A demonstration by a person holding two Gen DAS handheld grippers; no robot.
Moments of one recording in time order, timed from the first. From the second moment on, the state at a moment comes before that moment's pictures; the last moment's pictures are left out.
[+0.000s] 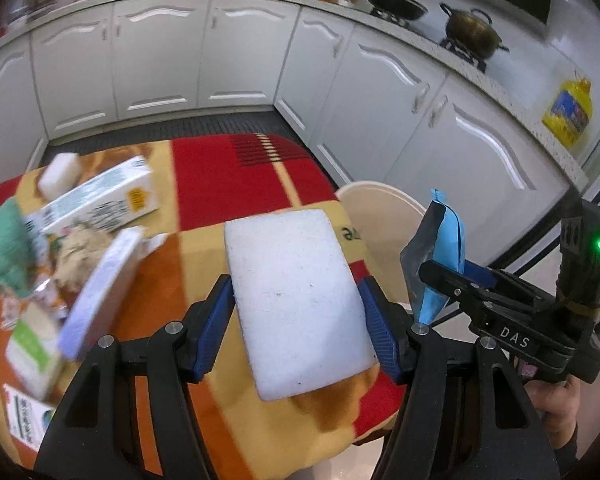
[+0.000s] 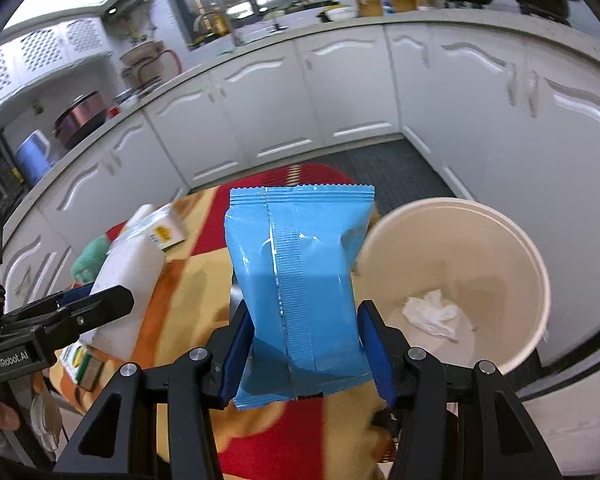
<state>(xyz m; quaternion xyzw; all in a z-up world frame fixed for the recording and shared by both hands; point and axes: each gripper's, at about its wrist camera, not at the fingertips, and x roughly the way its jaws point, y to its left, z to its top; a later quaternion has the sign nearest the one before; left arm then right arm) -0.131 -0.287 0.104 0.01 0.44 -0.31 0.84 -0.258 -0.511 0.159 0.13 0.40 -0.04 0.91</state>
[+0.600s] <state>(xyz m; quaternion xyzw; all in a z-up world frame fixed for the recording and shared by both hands) -0.099 -0.423 0.065 0.03 0.49 -0.37 0.79 -0.244 -0.628 0.107 0.17 0.45 -0.14 0.86</state>
